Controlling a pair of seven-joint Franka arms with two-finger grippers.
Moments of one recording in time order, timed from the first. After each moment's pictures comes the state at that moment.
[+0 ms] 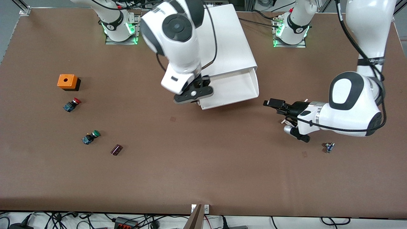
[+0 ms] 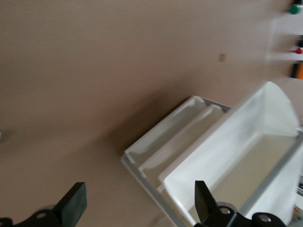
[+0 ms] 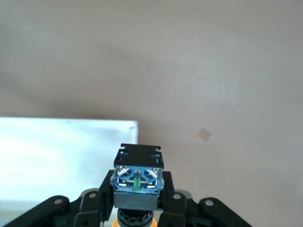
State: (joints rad) left arm -0.08 0.50 -0.08 -1.42 -0.48 1.56 0.16; right arm 0.77 0.61 -0.01 -1.05 0.01 1.70 0.49
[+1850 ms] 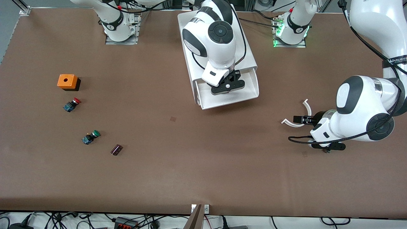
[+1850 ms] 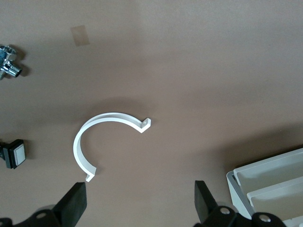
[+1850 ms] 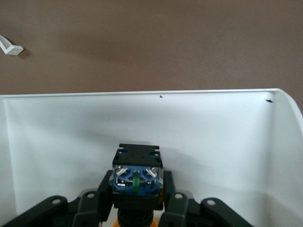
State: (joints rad) left arm -0.05 0.57 -0.07 -1.33 -0.08 1.56 -0.06; right arm 0.88 0.76 0.01 -1.02 0.06 1.85 0.66
